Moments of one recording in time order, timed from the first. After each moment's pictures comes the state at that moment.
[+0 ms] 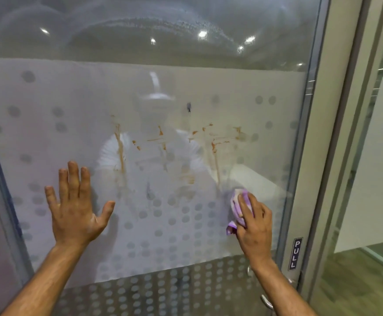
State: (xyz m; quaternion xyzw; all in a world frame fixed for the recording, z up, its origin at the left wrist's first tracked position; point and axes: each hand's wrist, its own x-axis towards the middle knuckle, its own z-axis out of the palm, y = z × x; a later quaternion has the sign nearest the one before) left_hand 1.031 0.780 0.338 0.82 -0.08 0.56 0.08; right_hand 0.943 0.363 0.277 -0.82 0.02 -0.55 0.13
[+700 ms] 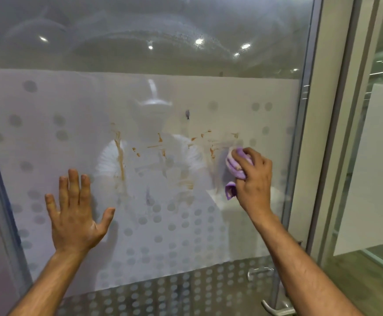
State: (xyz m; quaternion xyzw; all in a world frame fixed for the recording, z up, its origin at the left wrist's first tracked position) left_hand 1.030 0.780 0.338 0.81 -0.10 0.57 0.09; right_hand 0.950 0.379 0.416 -0.79 0.00 -0.58 0.19
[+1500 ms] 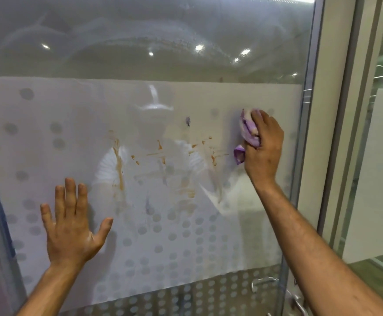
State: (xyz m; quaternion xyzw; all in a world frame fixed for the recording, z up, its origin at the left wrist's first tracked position) left_hand 1.030 0.780 0.339 0.82 -0.10 0.56 0.09; right_hand 0.972 0.367 0.497 -0.69 -0.03 -0.67 0.27
